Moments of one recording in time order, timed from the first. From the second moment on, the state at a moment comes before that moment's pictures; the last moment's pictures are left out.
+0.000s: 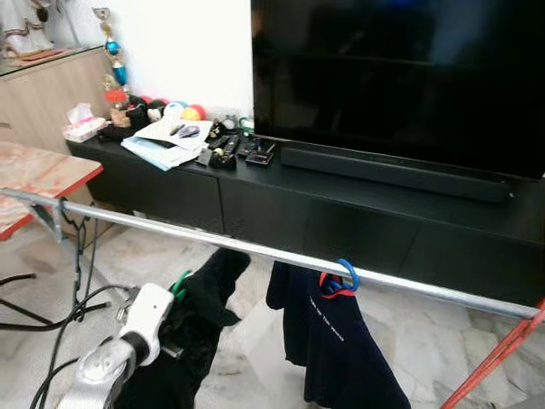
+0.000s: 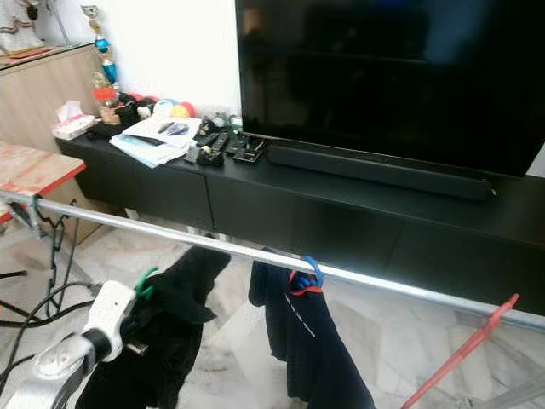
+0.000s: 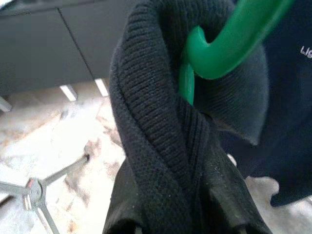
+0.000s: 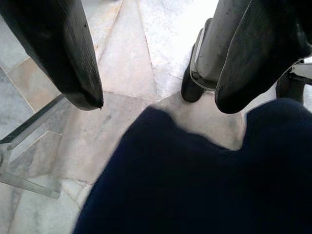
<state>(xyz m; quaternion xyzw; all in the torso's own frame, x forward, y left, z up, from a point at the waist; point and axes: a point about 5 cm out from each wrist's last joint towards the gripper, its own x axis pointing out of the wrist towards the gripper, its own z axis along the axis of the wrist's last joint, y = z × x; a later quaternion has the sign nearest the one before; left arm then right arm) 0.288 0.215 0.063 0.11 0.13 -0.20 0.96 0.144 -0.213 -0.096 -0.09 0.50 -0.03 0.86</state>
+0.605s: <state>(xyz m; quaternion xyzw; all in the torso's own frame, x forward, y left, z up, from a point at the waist) 0.320 0.200 0.074 0.13 0.11 -0.19 0.97 0.143 -0.213 -0.097 -0.09 0.50 -0.03 0.86</state>
